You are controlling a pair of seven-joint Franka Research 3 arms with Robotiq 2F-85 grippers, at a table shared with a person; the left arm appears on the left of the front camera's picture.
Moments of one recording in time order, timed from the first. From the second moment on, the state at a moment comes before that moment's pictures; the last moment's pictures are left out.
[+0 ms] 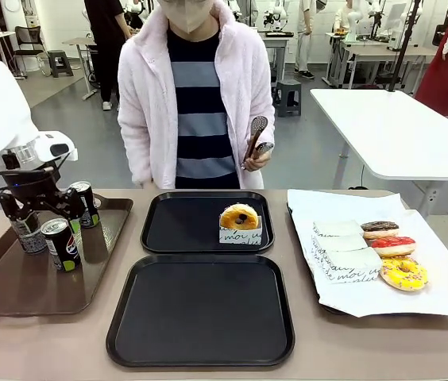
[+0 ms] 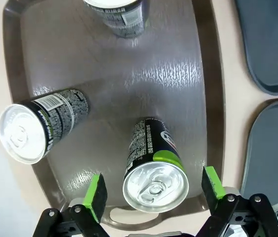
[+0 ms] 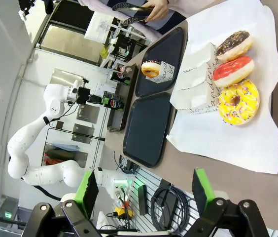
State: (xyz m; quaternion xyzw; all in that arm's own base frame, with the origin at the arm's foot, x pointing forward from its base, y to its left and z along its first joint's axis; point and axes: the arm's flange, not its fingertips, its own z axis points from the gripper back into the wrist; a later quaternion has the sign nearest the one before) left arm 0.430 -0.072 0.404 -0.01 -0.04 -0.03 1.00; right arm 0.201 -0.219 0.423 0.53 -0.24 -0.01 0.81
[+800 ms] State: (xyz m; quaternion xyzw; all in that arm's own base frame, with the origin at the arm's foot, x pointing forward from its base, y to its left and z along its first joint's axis) left arm 0.433 -0.072 0.390 -0.01 -0.05 -0.03 1.00; right arm 0.201 -0.219 0.423 0.53 -0.24 -0.01 0.81
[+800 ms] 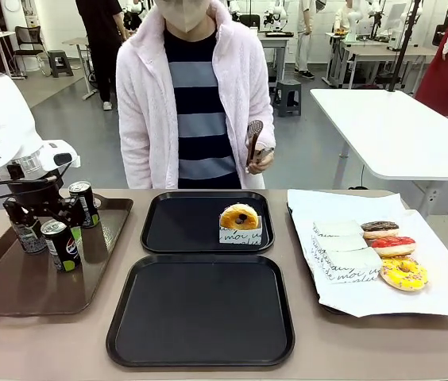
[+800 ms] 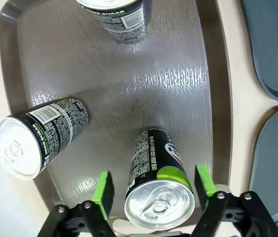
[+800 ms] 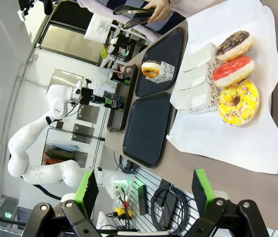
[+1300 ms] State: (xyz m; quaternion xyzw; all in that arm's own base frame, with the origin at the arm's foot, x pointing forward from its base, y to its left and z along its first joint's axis) left arm 0.431 -0.072 0.389 -0.01 -0.04 -0.03 1.00; right arm 0.201 -0.219 0.423 0.53 -0.24 -0.01 0.81
